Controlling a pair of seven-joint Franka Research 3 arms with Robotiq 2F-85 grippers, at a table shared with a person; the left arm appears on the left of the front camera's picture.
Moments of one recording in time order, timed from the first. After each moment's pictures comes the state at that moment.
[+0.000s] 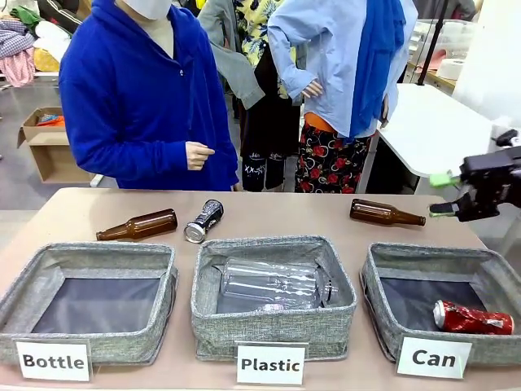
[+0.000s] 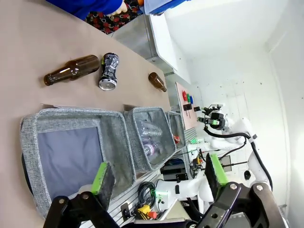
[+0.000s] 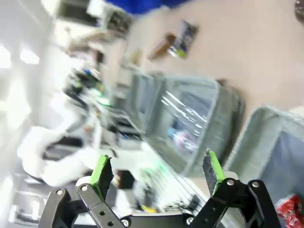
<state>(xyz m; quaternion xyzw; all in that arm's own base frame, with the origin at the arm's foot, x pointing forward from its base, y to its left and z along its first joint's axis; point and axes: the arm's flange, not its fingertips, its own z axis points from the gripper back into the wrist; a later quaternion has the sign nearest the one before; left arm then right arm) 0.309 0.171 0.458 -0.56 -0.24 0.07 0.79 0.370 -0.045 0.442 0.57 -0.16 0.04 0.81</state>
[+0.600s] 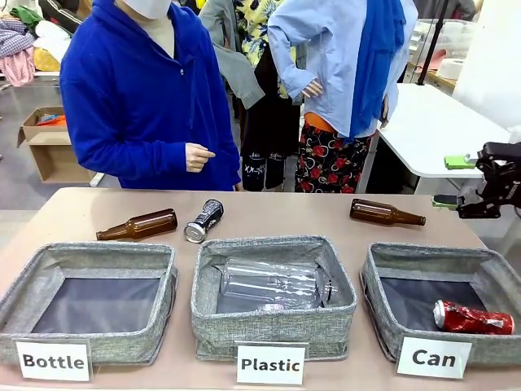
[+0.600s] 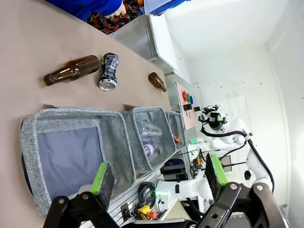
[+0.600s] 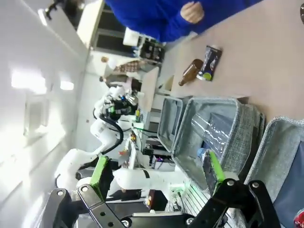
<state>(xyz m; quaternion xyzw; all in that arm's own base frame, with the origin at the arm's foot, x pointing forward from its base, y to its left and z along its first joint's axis) 0.309 0.171 0.458 -0.56 -0.24 0.07 0.79 0.371 -0.057 0.431 0.63 -0.18 -0.01 0.76</state>
